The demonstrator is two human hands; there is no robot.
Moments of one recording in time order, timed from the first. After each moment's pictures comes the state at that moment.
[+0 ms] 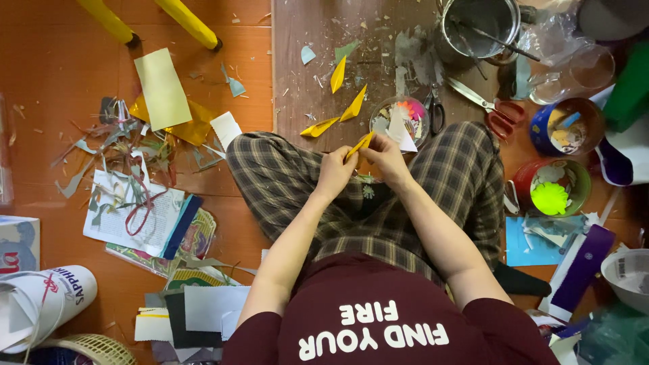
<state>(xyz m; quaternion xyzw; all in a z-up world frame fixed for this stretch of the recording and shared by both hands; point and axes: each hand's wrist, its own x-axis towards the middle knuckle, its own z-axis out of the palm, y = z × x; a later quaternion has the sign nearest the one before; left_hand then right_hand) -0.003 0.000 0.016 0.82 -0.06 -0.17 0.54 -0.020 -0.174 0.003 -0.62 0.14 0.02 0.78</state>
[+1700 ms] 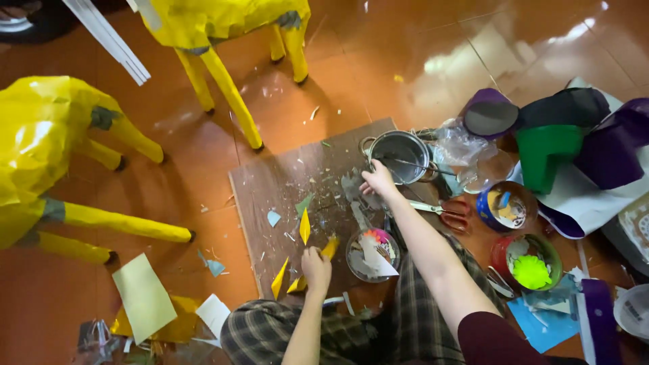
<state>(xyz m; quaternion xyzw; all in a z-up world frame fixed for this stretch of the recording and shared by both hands) 0.150 -0.054 -0.127 0.94 -0.13 0.02 0.31 0.241 -0.387 -0.069 -0.69 0.38 -0.02 0.61</state>
